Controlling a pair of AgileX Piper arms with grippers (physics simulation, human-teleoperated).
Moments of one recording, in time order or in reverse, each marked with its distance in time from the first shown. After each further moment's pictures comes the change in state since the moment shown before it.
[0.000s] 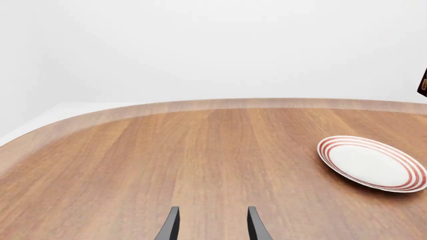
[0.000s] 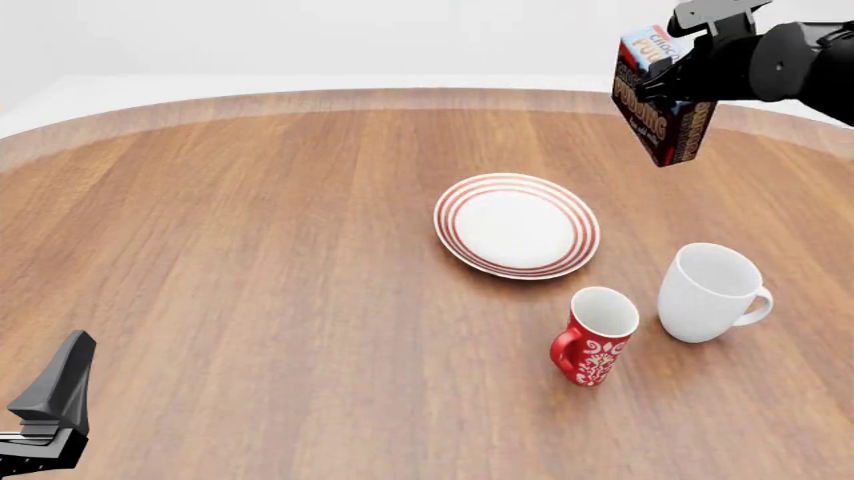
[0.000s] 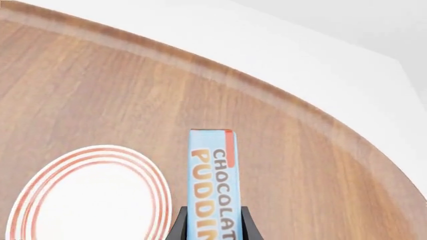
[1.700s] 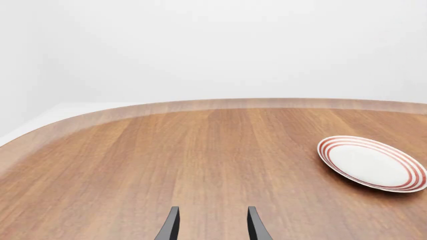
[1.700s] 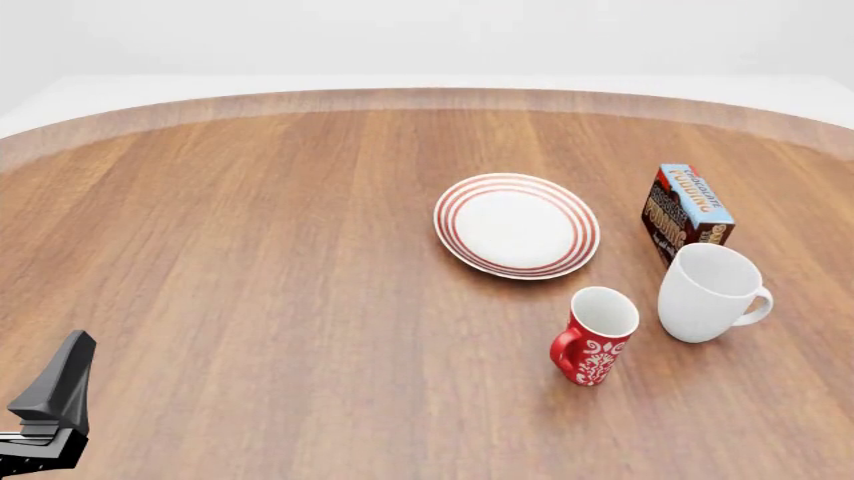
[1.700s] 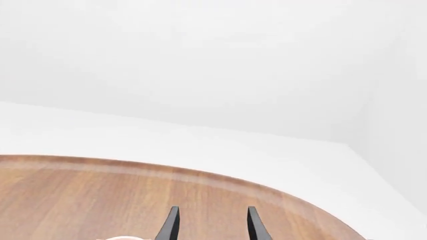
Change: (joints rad) left arm 0.000 0.000 0.000 0.000 0.000; right arm -0.032 -0.594 0.110 -0.034 0.141
